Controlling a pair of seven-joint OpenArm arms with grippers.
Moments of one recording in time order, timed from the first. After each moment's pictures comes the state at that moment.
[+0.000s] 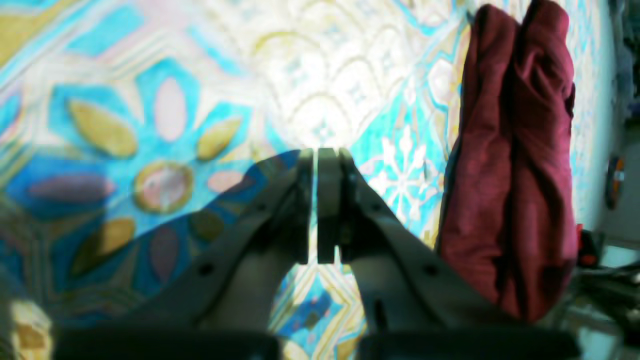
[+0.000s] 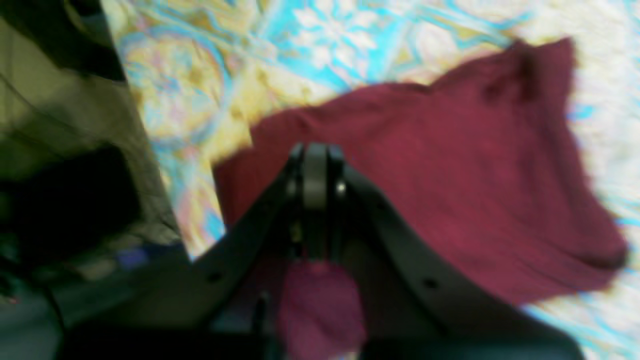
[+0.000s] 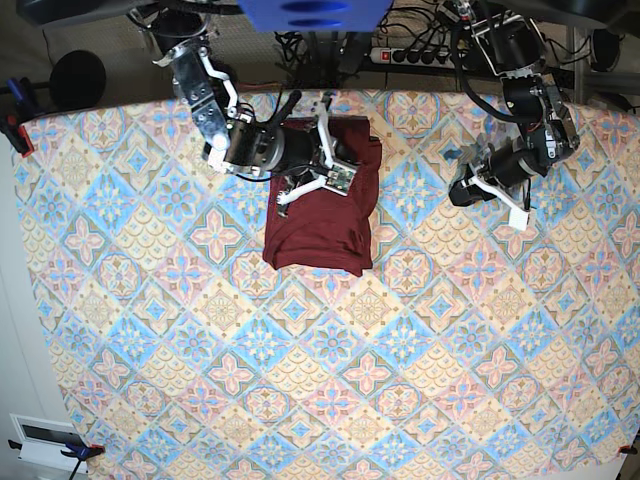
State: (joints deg) left arm 3.8 -8.4 -30.4 77.5 -48.2 -28.3 64.2; right arm -5.1 7.5 -24.9 105.4 12.6 43.1 -52.9
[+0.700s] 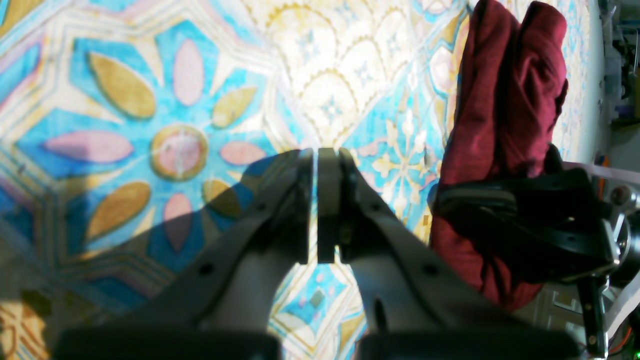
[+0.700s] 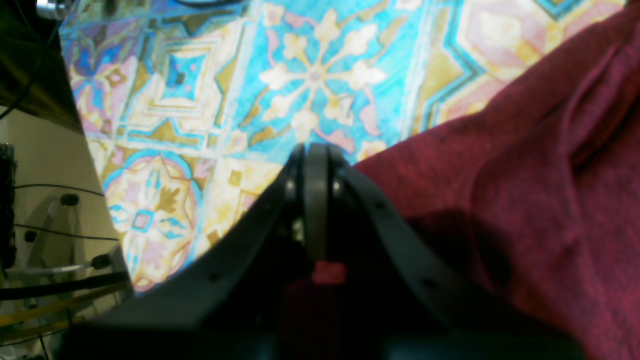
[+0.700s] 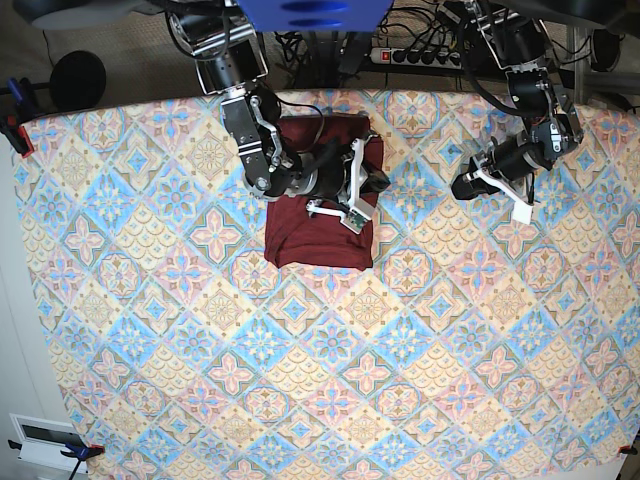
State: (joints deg) left arm 5.4 -10.0 -30.1 77.5 -51.1 -28.3 64.5; right arm 2.5 -5.6 -16.8 73.9 12.5 42.5 -42.6
